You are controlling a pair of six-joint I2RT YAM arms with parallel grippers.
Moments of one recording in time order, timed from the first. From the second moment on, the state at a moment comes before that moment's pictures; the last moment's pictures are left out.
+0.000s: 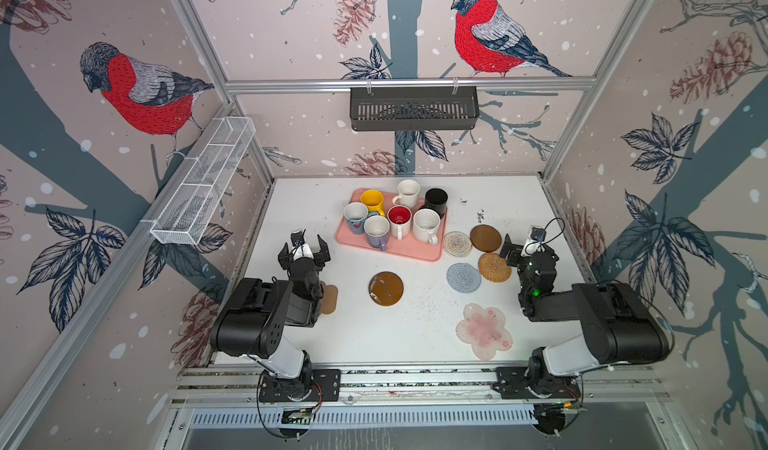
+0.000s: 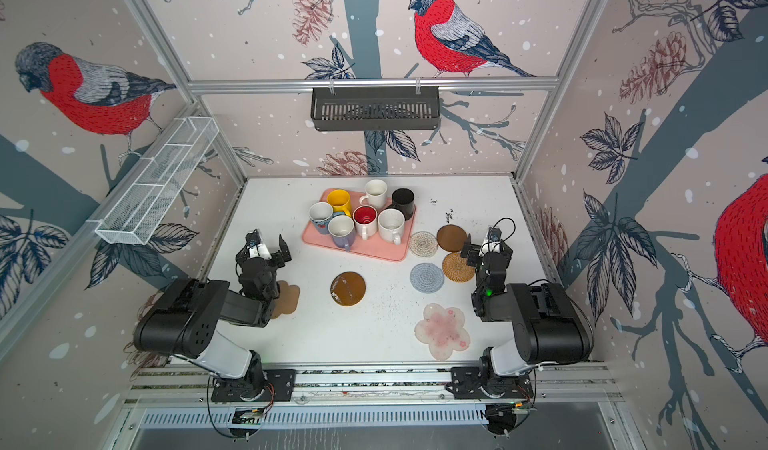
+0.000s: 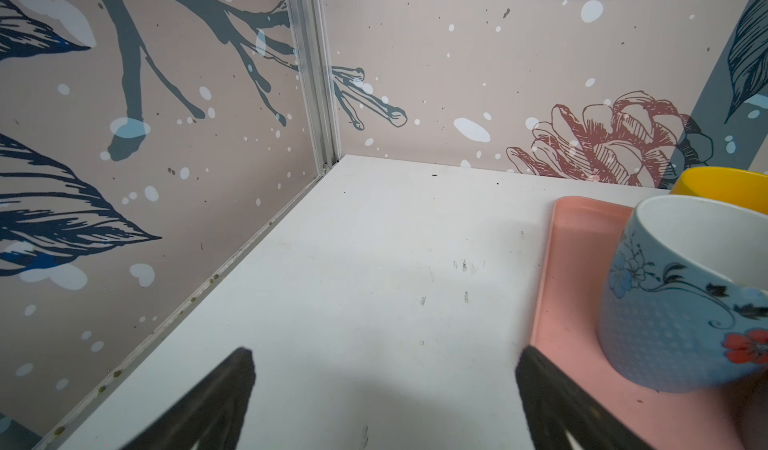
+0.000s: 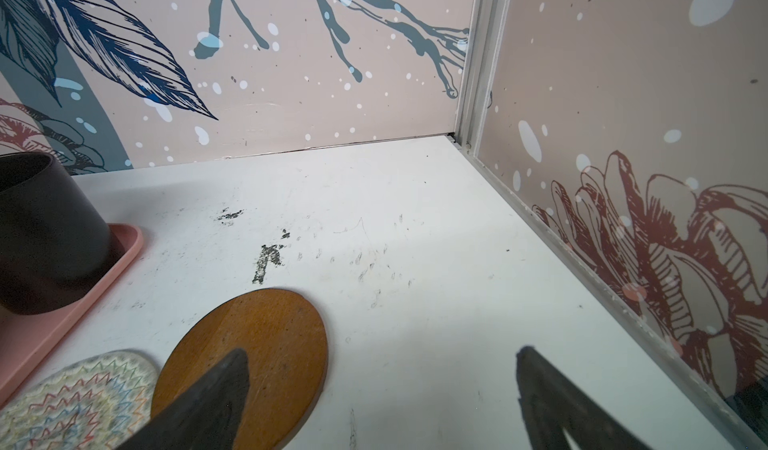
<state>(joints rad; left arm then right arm) -0.09 1.57 0.22 1.23 -0.39 -0.02 0.04 1.50 0.22 1.10 0.21 0.03</state>
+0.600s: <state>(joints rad) -0.17 1.16 0.47 0.62 -0.44 -0.08 0.09 1.08 0.31 0.63 0.47 0.25</state>
